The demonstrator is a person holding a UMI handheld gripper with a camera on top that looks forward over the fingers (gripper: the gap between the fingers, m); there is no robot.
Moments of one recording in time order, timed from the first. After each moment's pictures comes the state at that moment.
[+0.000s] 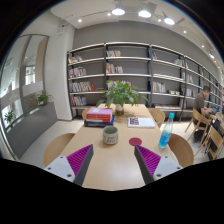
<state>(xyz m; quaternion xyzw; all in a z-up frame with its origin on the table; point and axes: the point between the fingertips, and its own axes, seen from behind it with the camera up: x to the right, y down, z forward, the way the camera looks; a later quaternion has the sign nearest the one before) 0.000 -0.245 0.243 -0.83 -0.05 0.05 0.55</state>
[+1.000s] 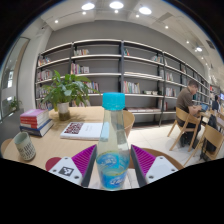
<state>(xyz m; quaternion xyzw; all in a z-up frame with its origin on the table) 0.309 0.055 0.099 -0.80 0.04 -0.04 0.59</state>
